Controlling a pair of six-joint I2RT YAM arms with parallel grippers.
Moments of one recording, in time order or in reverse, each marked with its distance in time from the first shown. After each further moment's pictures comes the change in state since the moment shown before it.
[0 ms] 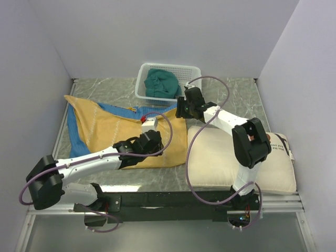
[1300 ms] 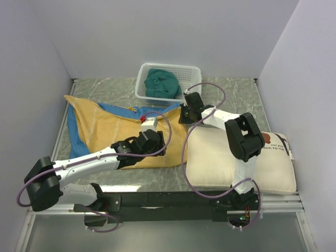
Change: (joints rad) left arm 0.007 -0.048 -0.001 -0.011 0.029 0.019; right arm -0.033 0.131 -0.021 0.034 -0.123 -0.002
